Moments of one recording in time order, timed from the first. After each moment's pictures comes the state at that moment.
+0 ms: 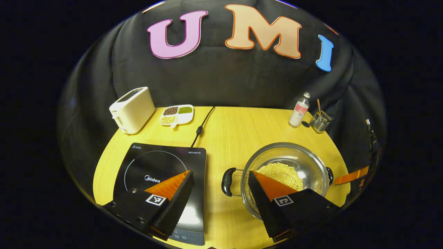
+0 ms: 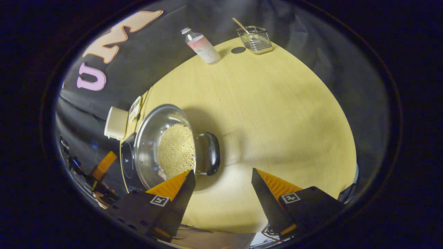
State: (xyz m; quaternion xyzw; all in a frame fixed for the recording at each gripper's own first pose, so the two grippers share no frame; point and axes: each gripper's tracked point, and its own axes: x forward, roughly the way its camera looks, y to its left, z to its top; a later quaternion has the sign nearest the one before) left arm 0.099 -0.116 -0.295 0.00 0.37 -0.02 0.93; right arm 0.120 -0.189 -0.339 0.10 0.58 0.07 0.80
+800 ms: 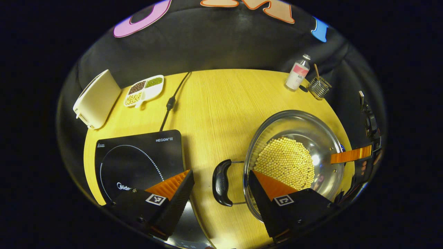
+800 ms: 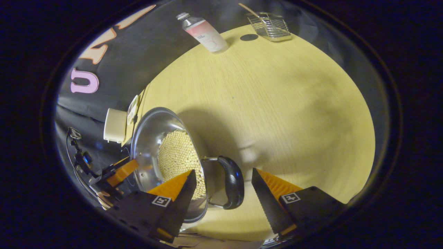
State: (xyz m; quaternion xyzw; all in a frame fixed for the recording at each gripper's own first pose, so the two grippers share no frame) left arm 0.122 -0.137 -0.387 0.01 0.50 -0.10 0.86; right arm 0.145 -0.153 -0.396 0.11 0.62 0.07 0.77
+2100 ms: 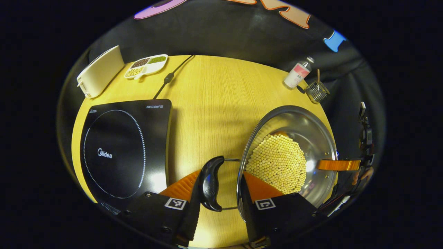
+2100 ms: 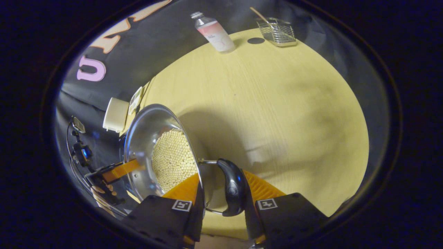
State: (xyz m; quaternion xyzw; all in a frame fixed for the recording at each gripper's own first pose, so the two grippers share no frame) left arm 0.068 -0.163 -0.370 -0.07 0.53 -0.07 0.84; right arm 0.156 -0.149 -0.400 0.06 0.61 0.10 0.79
